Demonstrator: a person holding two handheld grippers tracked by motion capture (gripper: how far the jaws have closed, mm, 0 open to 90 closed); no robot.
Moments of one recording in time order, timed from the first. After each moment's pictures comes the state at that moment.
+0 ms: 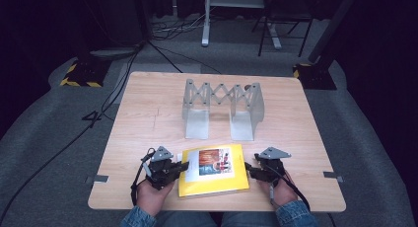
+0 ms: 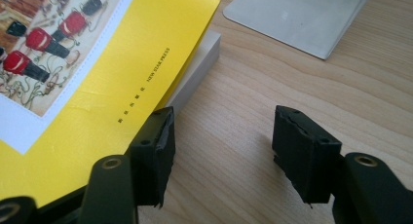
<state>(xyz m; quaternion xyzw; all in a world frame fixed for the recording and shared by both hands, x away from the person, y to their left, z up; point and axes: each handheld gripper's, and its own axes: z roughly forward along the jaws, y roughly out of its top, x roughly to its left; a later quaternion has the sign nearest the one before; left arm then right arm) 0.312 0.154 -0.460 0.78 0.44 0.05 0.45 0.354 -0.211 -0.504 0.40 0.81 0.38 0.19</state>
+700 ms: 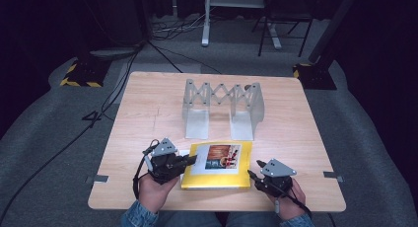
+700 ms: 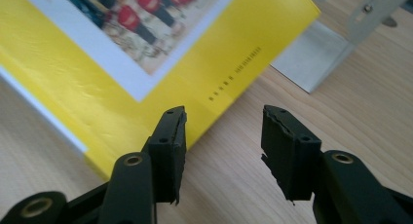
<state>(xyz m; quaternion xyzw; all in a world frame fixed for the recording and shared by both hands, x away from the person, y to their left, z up) 0.311 0.140 -0.410 0.78 0.38 0.06 0.49 0.299 -0.204 -0.464 0.31 0.84 0.36 0.26</state>
